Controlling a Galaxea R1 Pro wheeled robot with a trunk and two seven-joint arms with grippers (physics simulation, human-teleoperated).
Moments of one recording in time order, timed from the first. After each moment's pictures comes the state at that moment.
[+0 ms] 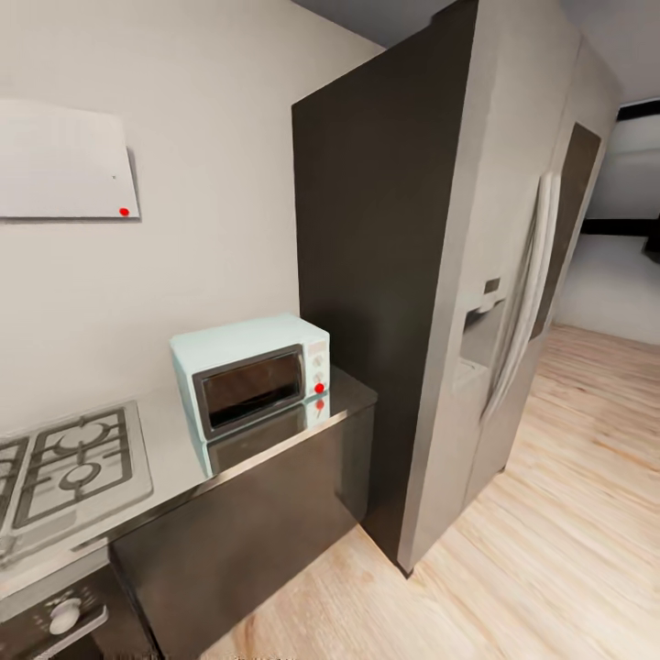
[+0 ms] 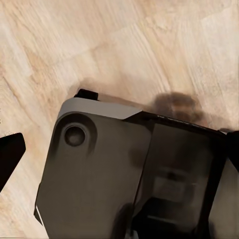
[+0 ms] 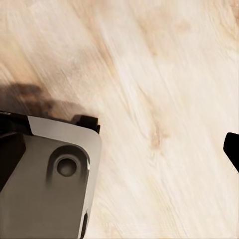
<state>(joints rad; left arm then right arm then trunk) -0.20 -0.12 -0.37 0.00 0.62 -0.08 0.15 -0.34 -0.16 -0.43 0.03 0.62 0.02 0.16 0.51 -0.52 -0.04</state>
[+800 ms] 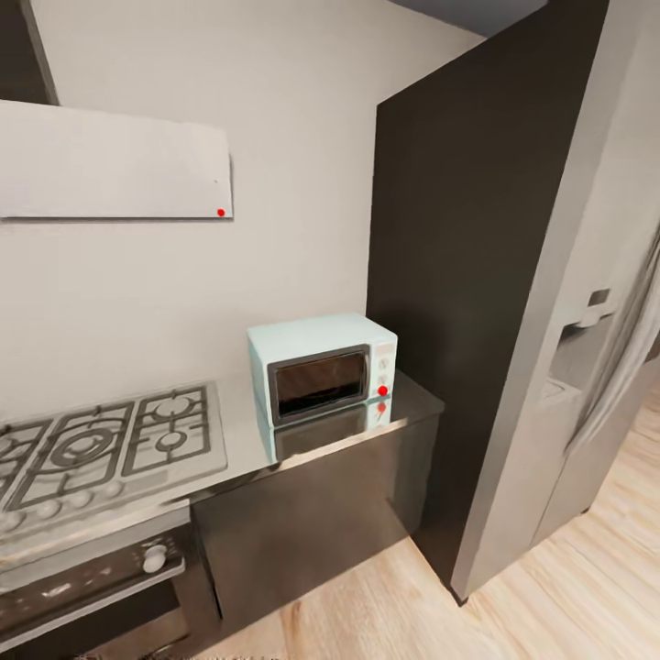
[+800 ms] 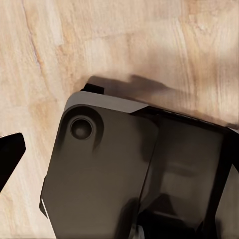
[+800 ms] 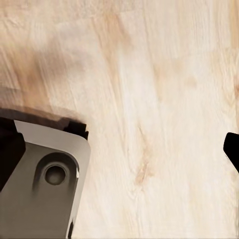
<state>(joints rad) -0.18 -0.12 -0.37 0.00 0.62 -0.10 0.17 -0.34 -0.11 -0.43 0.03 0.69 0.00 0.05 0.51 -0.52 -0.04</state>
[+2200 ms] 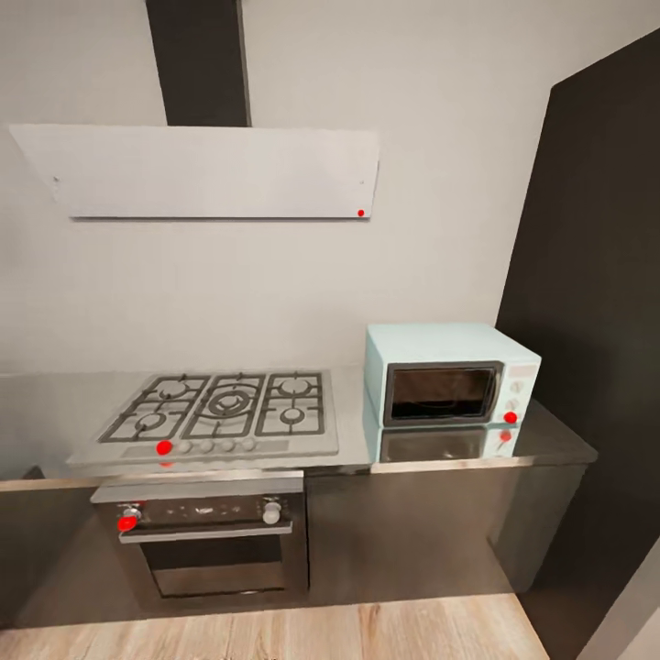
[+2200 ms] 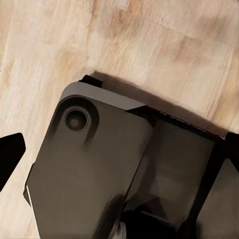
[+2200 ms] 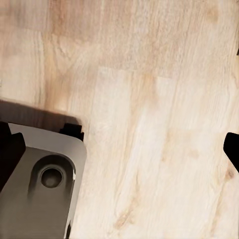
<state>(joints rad) -0.18 -0.12 -0.37 0.00 0.76 -0.10 0.16 -0.34 -0.10 -0.43 0.03 0.68 0.01 0.00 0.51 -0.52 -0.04</state>
